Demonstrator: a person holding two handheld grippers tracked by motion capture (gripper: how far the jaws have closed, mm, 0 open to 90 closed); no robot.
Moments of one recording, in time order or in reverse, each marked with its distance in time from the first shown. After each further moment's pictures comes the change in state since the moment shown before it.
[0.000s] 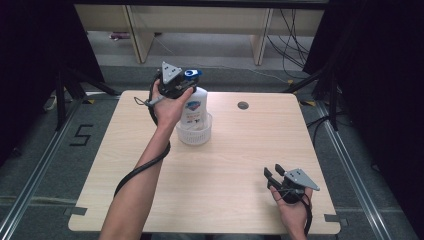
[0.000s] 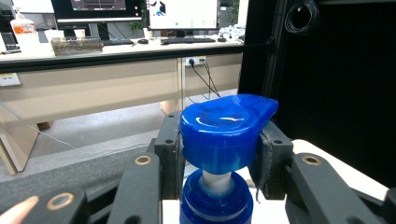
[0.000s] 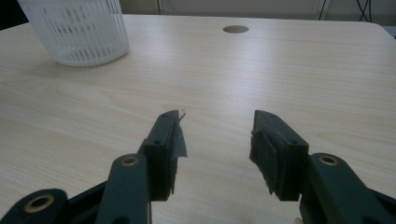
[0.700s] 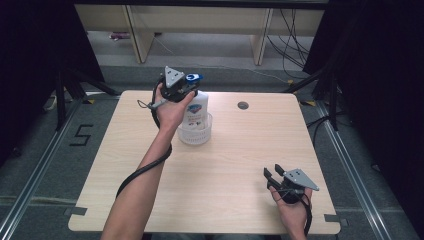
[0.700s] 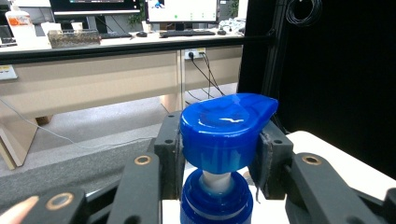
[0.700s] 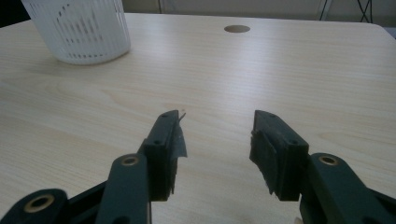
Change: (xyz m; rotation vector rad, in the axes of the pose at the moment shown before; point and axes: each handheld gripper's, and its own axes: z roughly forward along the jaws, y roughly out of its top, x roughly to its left) left arm -0.001 -0.014 0.007 0.015 -0.002 0.006; right arm -0.003 0.000 0.001 -0.023 -0.008 -0.067
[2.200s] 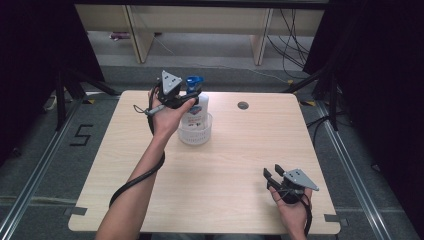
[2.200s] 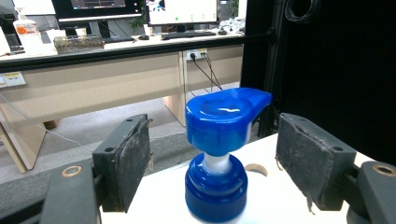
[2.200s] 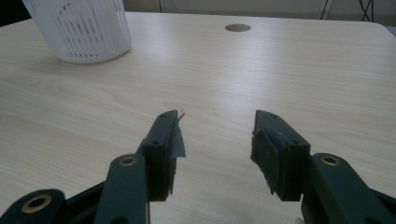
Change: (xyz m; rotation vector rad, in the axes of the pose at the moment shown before) left arm -0.006 -0.001 -0.025 0.000 0.007 0.033; right arm 0.004 -0.001 -0.001 0.021 0.008 0.053
